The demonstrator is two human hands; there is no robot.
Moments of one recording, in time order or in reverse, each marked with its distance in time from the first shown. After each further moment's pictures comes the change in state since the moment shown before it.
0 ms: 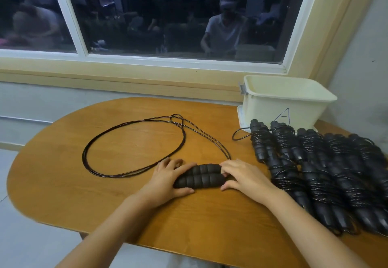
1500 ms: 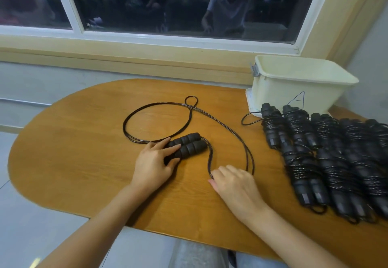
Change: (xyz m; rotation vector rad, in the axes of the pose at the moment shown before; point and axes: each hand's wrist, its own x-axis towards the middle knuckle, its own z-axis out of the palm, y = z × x) left_hand -0.019 -0.019 -0.006 0.010 0.433 -0.172; right_hand -0.008 -0.076 0.054 -0.319 0.474 -0.080
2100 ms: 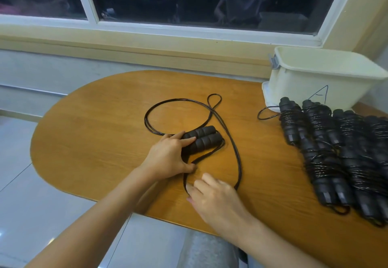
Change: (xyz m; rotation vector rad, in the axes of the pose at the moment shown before) left_hand 0.007 0.003 -0.022 0.119 -0.338 0.020; right_hand 0.001 -0.071 0.006 0.115 -0.036 -0.232
